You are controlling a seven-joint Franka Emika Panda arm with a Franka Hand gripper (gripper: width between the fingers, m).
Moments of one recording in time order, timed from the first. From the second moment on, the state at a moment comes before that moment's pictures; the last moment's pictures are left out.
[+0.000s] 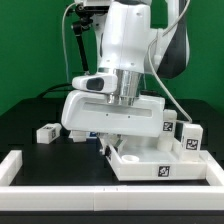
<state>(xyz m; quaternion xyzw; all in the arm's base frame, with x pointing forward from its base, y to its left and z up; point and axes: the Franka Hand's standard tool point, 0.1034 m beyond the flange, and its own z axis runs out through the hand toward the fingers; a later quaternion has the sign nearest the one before) 0.507 -0.028 0.019 0.98 0.17 0.08 0.09</state>
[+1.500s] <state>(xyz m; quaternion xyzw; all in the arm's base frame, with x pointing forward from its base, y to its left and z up) 0.547 -0.032 0.032 0.89 0.44 -0.01 0.10</state>
